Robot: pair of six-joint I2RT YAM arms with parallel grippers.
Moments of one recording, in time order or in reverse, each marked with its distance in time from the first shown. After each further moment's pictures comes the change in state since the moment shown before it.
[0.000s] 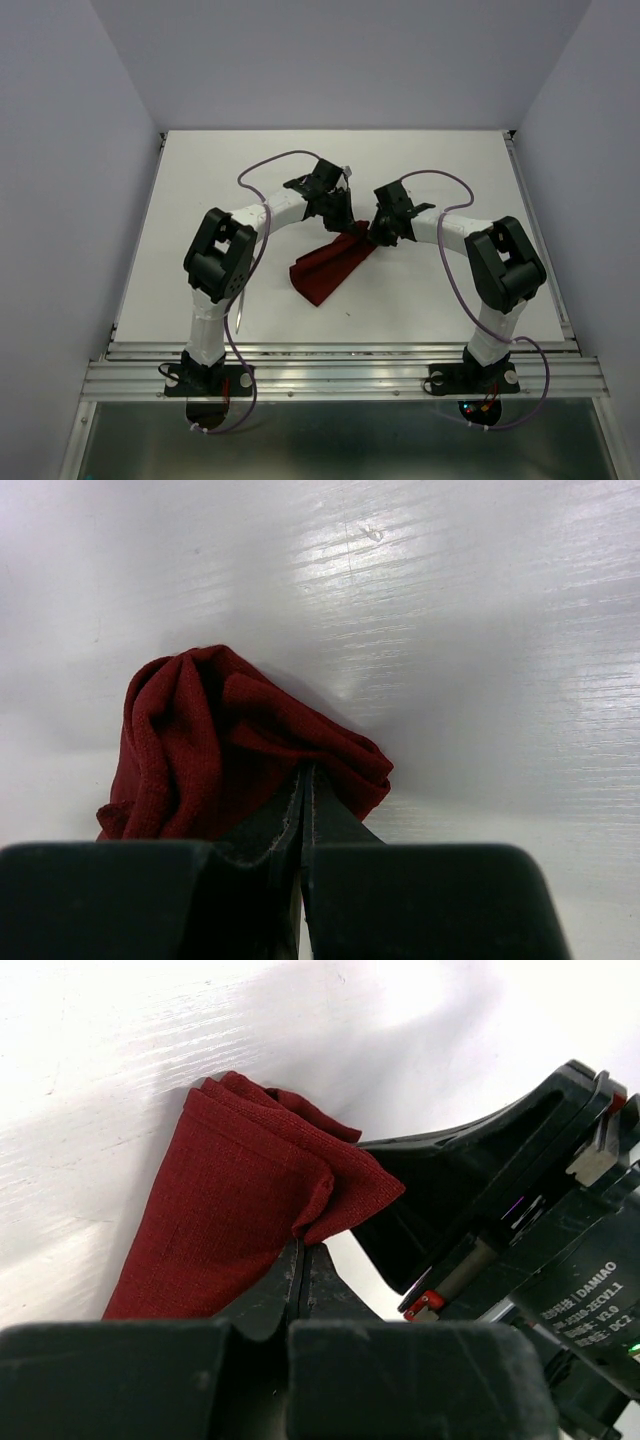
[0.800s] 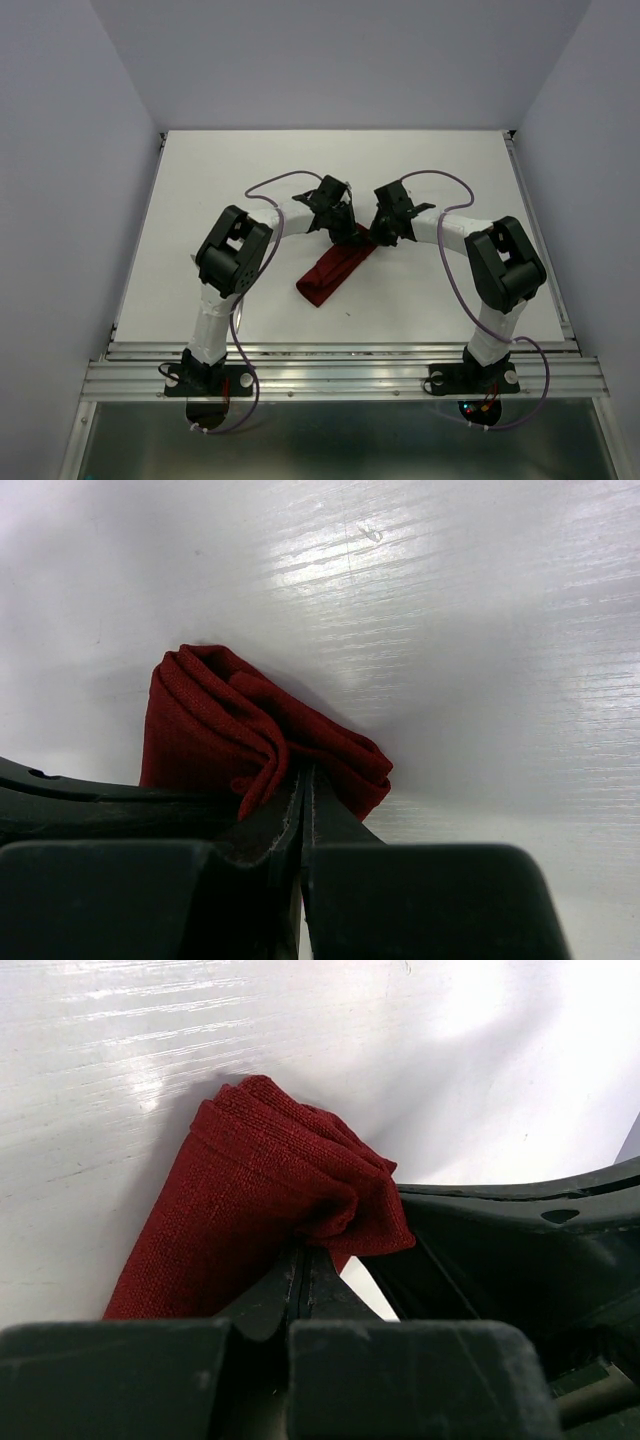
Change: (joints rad) left arm -0.025 0.091 -0.083 0.168 0.018 -0.183; right arm 0.000 0.000 -0.001 0.003 -0.004 0.010
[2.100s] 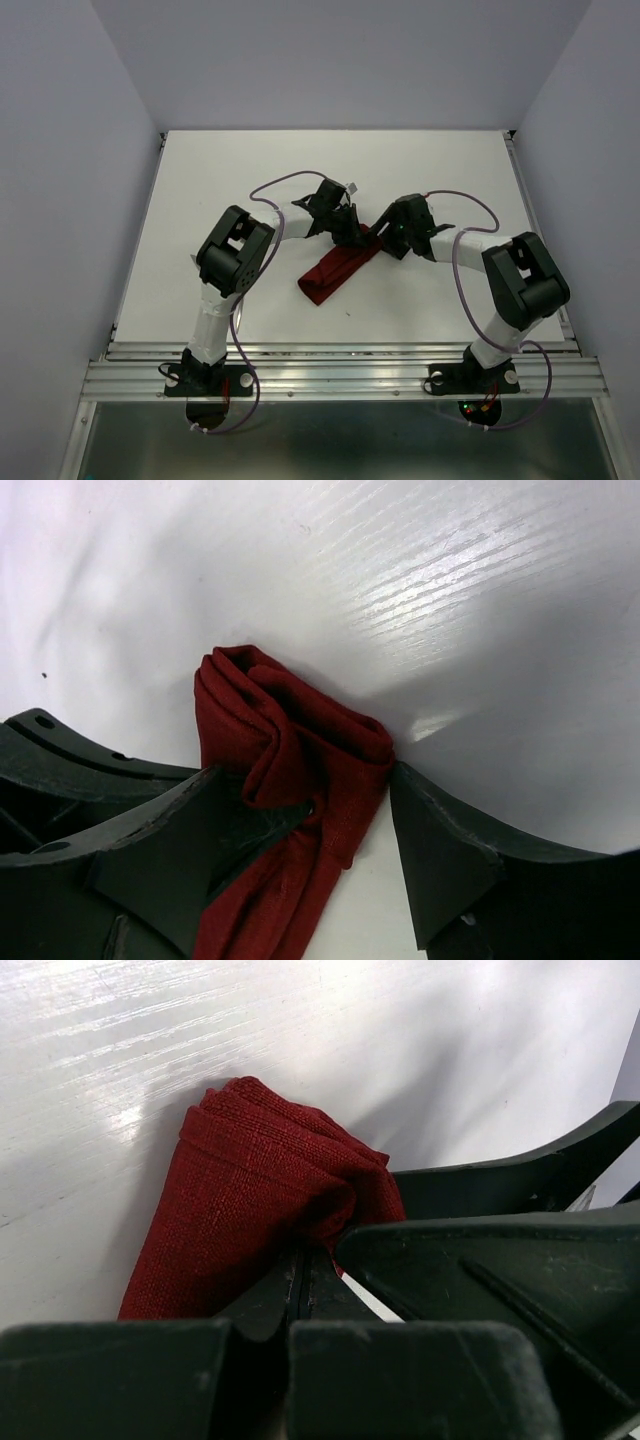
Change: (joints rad) left arm 0.001 0.009 -0.061 0.147 0.088 0.080; right arm -0.060 -0.159 -0.270 0.274 -0.058 0.251
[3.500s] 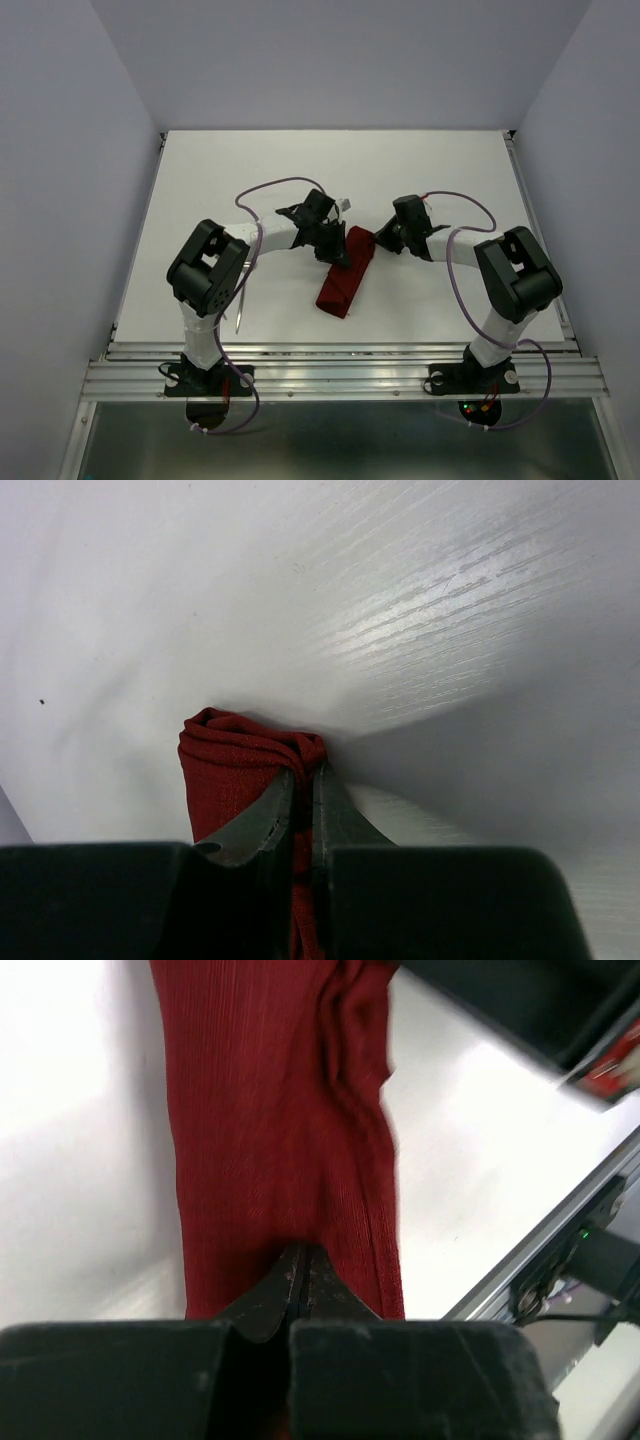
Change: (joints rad) left arm -0.010 -0.248 -0.178 -0.175 -0.026 0.201; right arm -0.003 0.063 0.000 0.080 0.040 0.012
